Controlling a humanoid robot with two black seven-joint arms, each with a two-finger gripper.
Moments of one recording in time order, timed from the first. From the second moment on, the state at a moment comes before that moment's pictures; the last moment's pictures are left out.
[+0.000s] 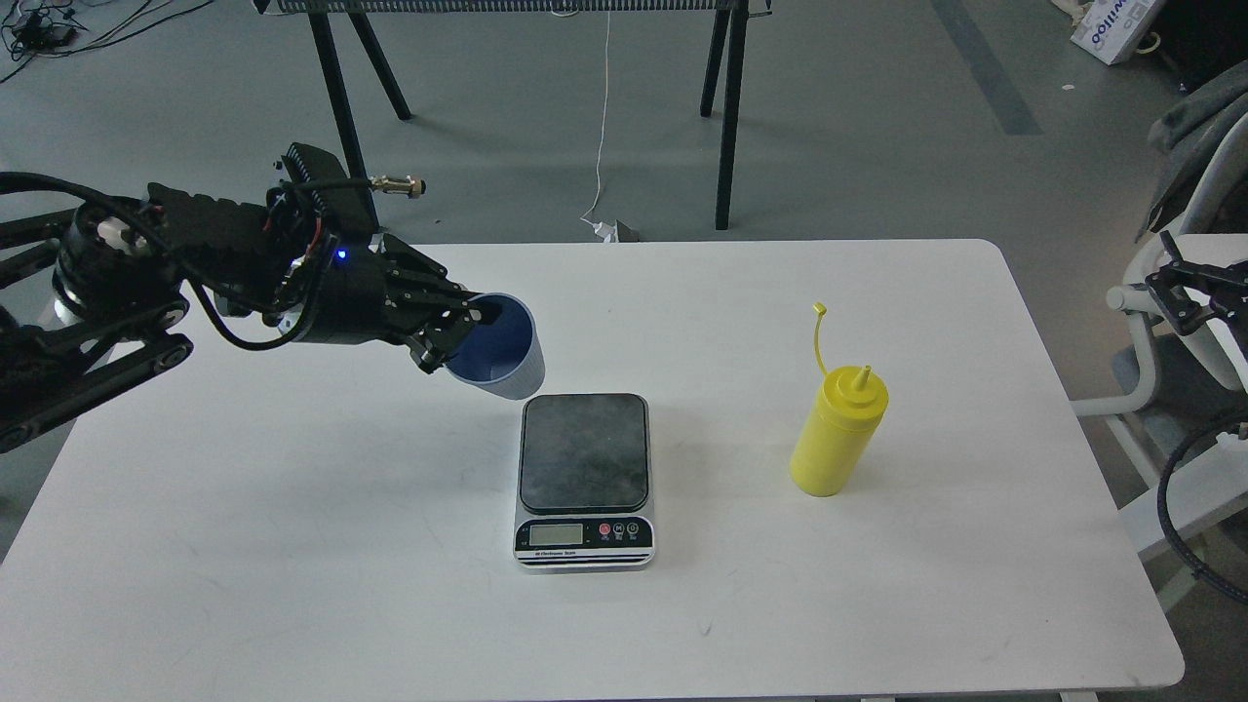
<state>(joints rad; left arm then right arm) -1.11 0.76 -0.22 -1.36 2.08 -0.30 -0.49 0.47 -0.67 0.96 0.69 0.47 0.49 0.10</state>
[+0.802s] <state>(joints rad) -1.11 0.45 -0.17 -1.20 2.12 -0.32 -0.44 0.47 -0.67 0.96 0.68 0.47 0.49 0.11</state>
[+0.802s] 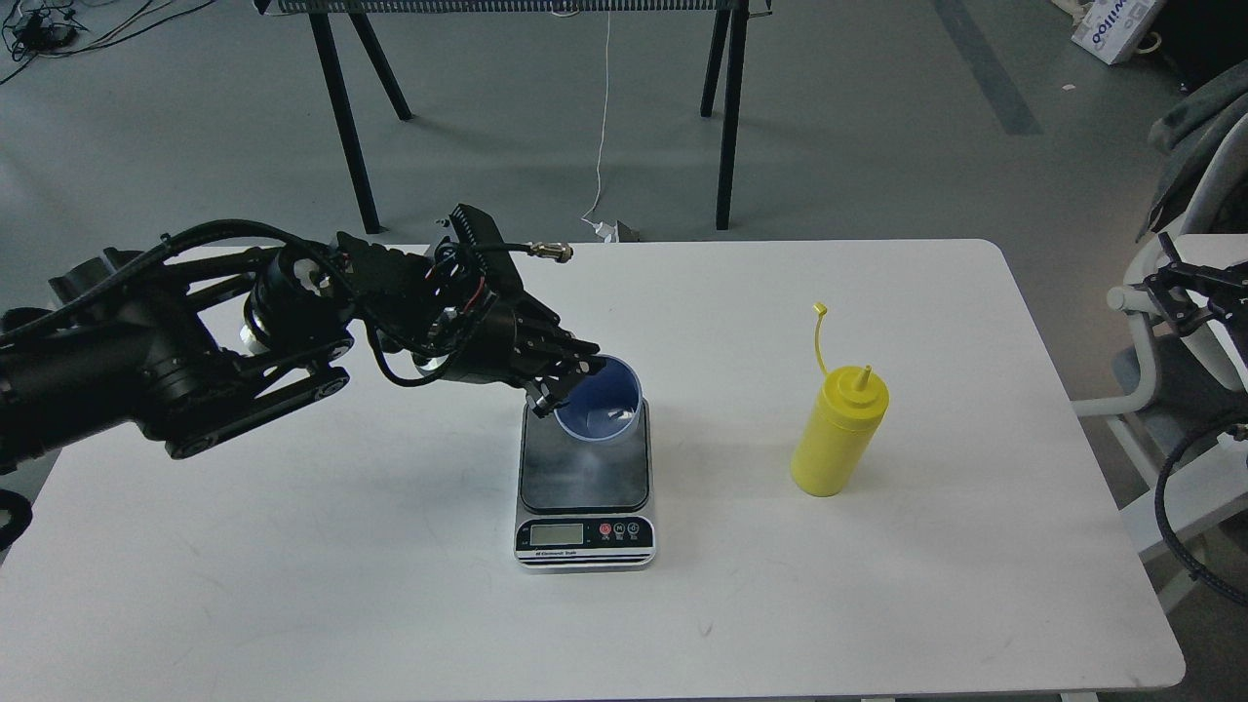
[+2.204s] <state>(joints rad) -1.11 0.58 -0.35 -1.26 1.51 -0.31 -0.45 0.45 -0.69 0.92 0.70 0.45 0.49 0.11</state>
